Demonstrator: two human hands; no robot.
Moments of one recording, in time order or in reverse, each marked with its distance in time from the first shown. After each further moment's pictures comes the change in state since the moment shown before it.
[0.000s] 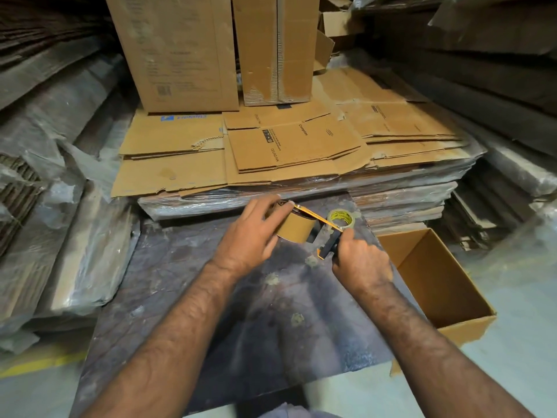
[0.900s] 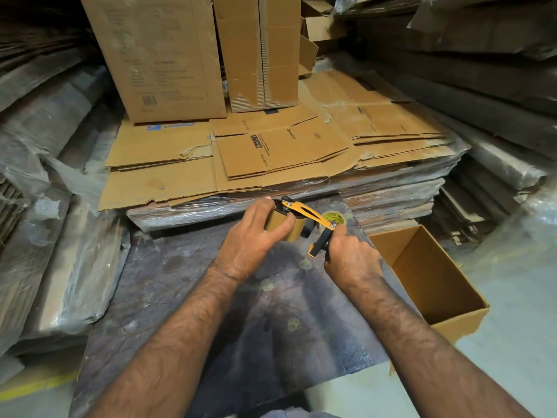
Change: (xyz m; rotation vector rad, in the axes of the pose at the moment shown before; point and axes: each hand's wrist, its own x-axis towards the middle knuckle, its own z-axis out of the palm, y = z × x) left_hand 0.008 0.013 0.010 0.183 0.087 0.076; right_hand 0.012 -0.001 -0.002 0.088 0.005 0.086
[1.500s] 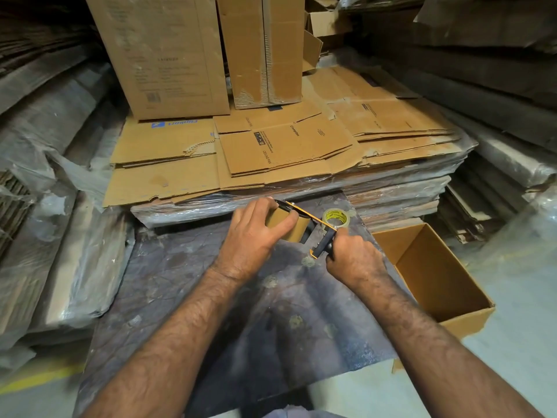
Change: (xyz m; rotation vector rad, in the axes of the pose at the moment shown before) left_hand -0.003 0.009 -0.010 0.010 0.101 -0.002; right_hand -0.002 0.005 -0.005 0.036 -0.101 -0.028
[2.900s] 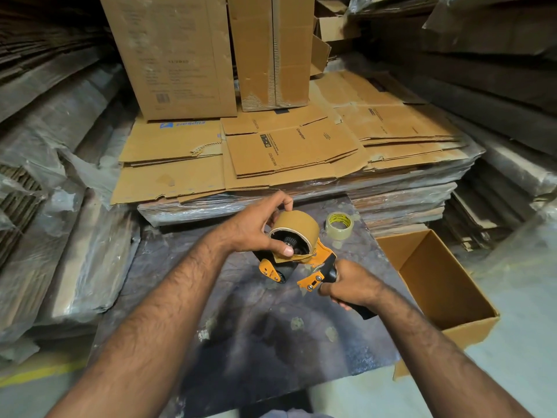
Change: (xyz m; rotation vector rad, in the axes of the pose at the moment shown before) left_hand 0.040 -0.032 -0.016 -0.756 -0.582 -0.264; right_hand -0.008 0.021 0.023 0.541 -0.509 -0.078
